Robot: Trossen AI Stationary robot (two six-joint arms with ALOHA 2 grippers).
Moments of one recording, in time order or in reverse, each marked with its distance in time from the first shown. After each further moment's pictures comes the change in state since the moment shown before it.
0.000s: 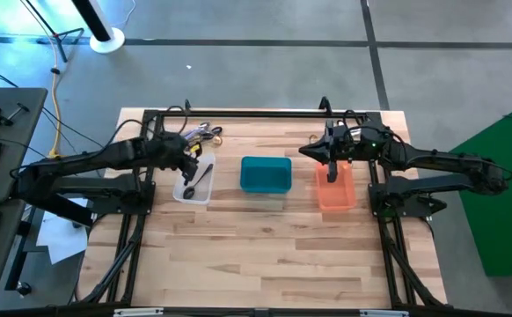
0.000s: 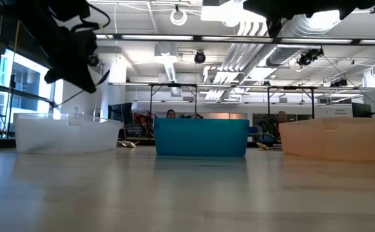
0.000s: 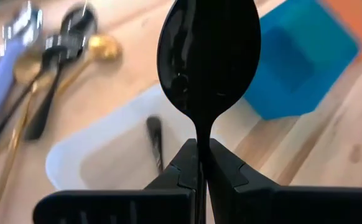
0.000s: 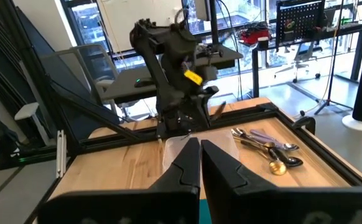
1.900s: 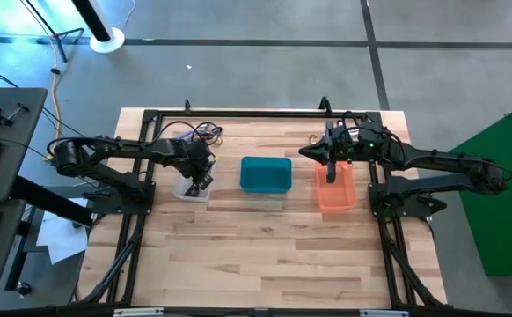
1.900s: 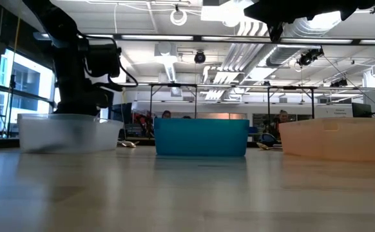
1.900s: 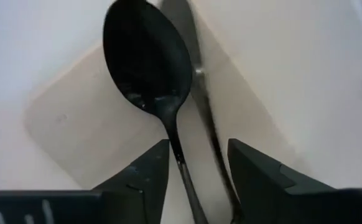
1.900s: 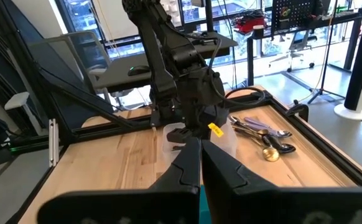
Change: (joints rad) left arm 0.061 0.559 -0.003 0.093 0.126 0.125; right arm 0.000 0.000 0.000 -0.054 0.018 -0.015
